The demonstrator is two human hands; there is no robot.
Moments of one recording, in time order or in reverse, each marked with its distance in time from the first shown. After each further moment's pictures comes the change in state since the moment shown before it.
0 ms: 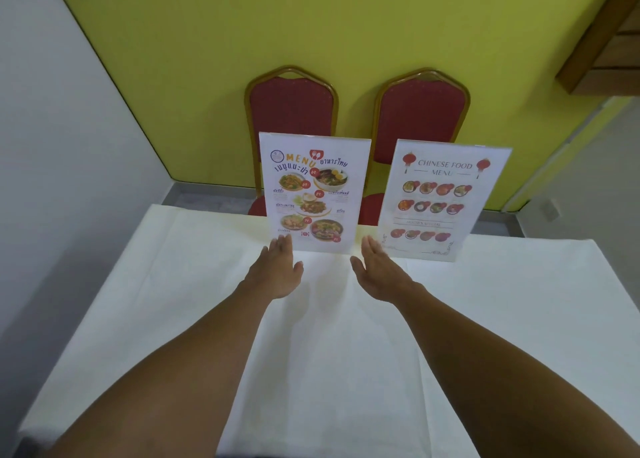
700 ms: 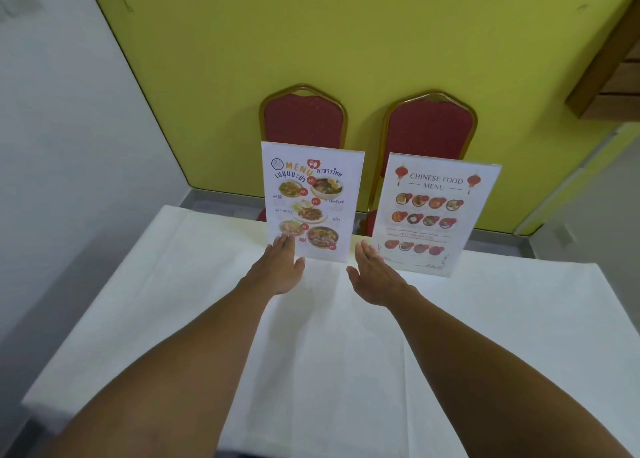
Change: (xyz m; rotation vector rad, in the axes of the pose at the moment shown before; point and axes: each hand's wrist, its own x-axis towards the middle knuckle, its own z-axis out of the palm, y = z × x) left_hand -0.017 0.033 -0.008 -0.058 0.069 -0.011; right_hand -0.010 0.007 -0.021 -0.087 -0.021 -0.097
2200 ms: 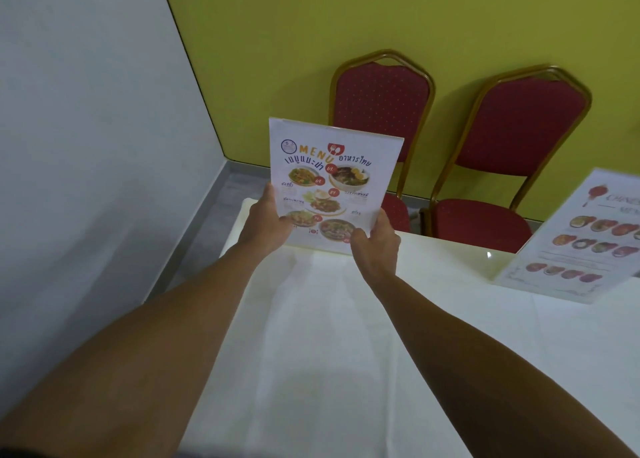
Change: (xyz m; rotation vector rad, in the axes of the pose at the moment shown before) left_hand 0.087 -0.255 -0.135 -0.547 0.301 -0.080; right_hand 0.152 -0.270 0.065 0.934 0.521 0.225
